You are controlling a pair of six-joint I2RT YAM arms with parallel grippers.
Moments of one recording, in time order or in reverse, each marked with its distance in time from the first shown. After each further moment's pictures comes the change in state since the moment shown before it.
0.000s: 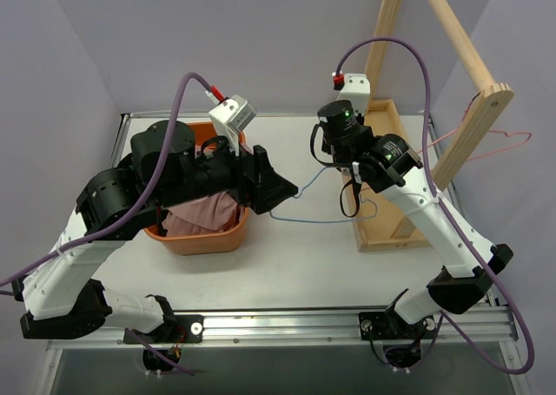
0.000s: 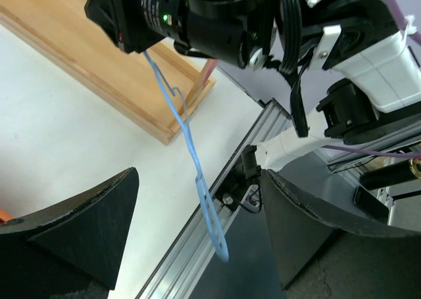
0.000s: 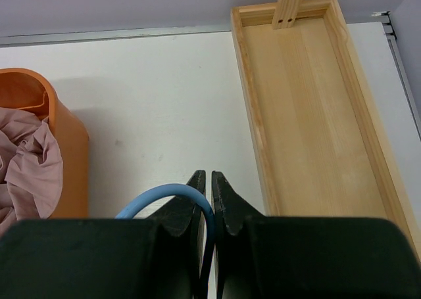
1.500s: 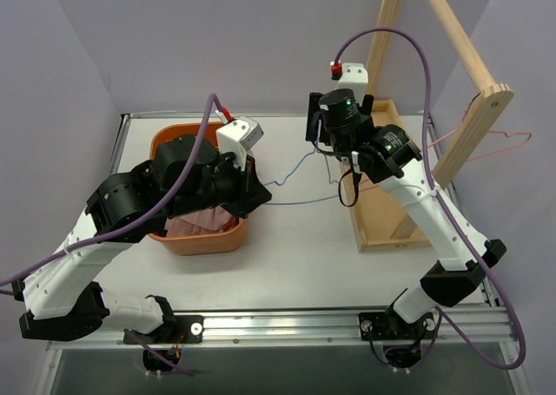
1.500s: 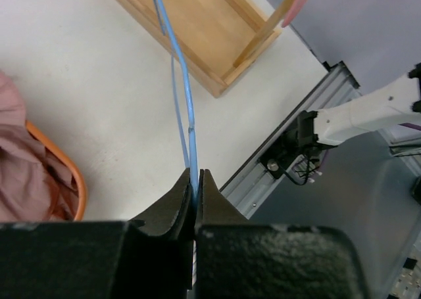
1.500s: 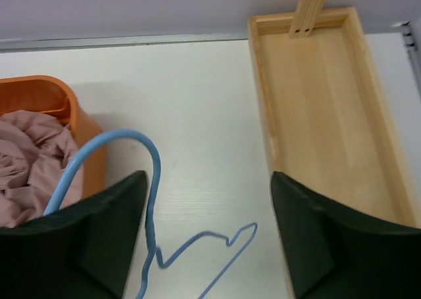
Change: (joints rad) left arm -0.017 -0.025 -0.087 -0.162 -0.127 0.004; right arm -0.025 0.061 0.106 -0.005 -0.054 -0.026
